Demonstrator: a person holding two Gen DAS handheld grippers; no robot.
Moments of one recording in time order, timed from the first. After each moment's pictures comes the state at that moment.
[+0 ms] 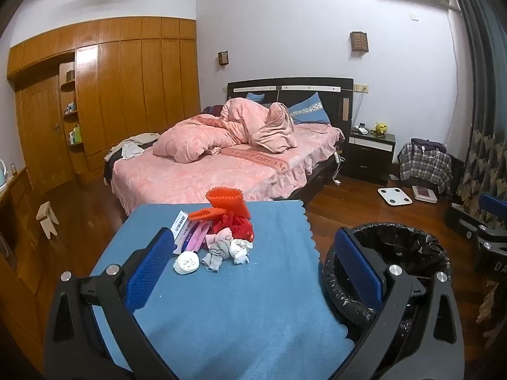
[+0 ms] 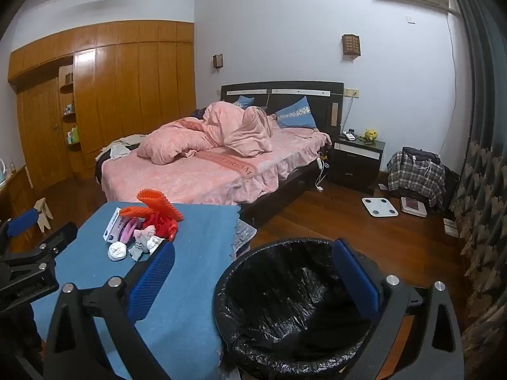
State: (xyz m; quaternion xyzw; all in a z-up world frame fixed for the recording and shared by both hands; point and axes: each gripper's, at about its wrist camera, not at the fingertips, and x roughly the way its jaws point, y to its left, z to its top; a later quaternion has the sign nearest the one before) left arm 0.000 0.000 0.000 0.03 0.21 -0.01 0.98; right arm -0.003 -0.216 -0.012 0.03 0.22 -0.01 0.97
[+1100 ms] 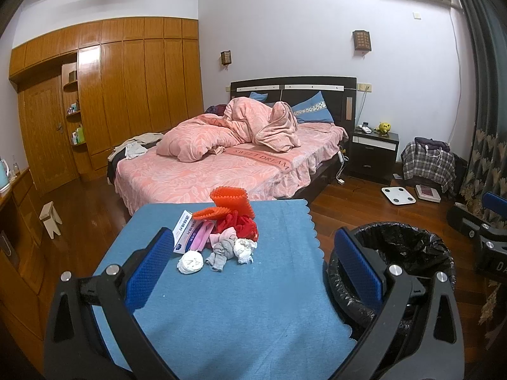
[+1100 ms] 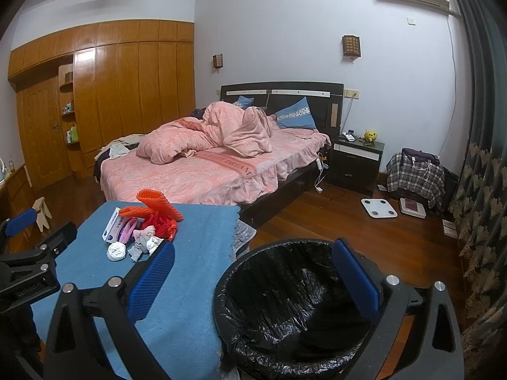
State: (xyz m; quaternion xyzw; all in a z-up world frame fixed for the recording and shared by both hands) left arm 0.002 0.003 0.001 0.03 0.21 0.00 0.98; right arm -0.002 -0.213 -0.012 0.03 0.22 -0.01 0.97
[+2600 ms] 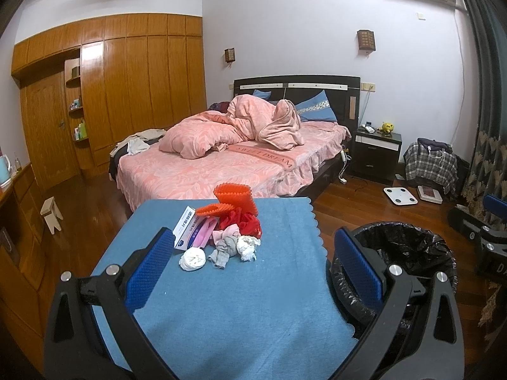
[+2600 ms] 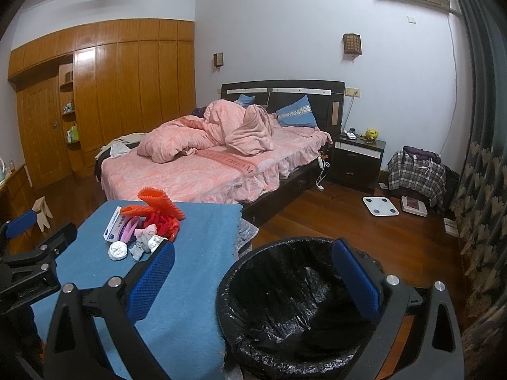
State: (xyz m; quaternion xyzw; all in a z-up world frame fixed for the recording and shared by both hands) left arm 0.004 0.007 -0.001 0.03 0.22 0.00 0.98; right arm 0.000 -0.212 -0.011 0.03 0.22 0.00 0.97
